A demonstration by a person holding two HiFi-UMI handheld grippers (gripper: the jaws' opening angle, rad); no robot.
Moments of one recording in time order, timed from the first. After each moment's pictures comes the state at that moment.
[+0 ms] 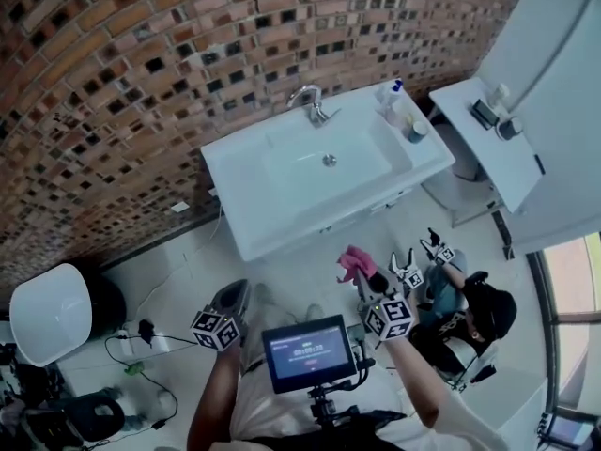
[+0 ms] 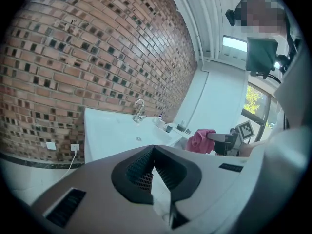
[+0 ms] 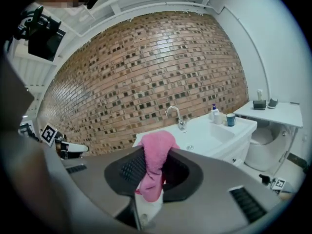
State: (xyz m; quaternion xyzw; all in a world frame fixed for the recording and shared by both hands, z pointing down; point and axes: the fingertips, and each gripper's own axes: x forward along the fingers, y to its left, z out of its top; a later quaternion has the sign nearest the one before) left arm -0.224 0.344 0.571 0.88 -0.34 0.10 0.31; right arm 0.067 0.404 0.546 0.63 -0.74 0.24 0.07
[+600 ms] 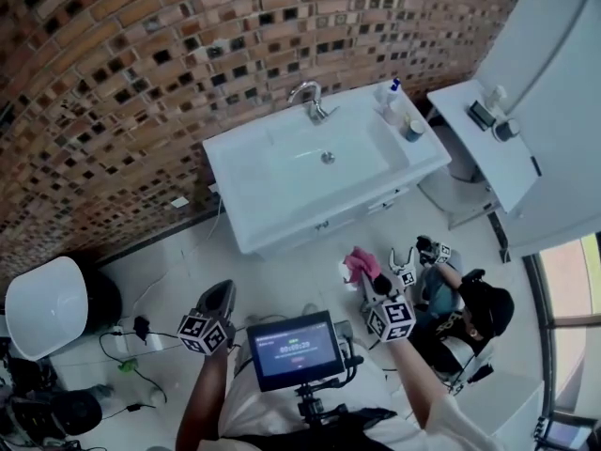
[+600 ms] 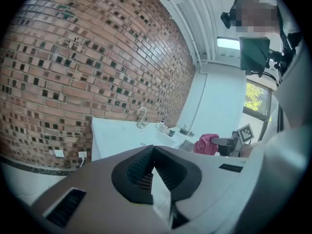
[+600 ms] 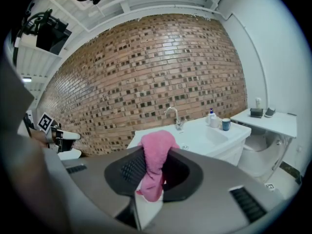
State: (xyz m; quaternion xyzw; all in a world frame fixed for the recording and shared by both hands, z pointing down) left arm -0.266 0.372 0.551 0.89 -0.37 0.08 0.27; right arm 0.075 0.444 0.553 0.64 -0.74 0.22 0.09
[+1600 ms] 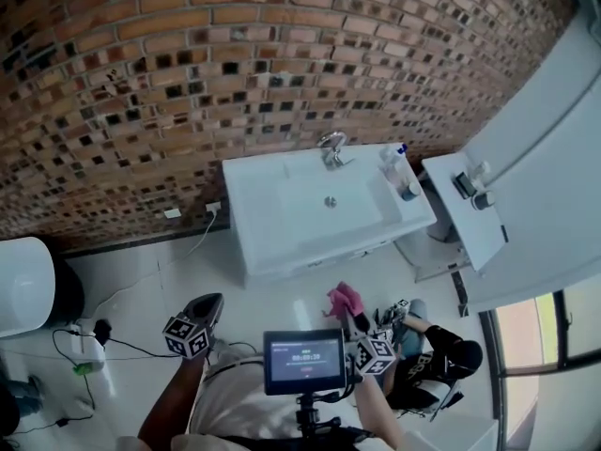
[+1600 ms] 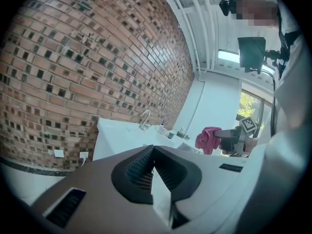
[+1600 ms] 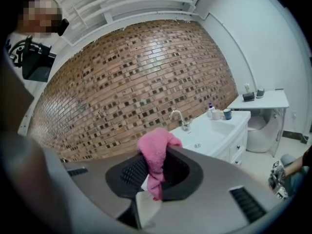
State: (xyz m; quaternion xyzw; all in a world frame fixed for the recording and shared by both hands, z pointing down) left arm -0.359 0.335 0.568 0.90 -0.33 0.06 0.29; right arm -0.025 0.426 0.517 0.67 -0.69 0.27 0.00
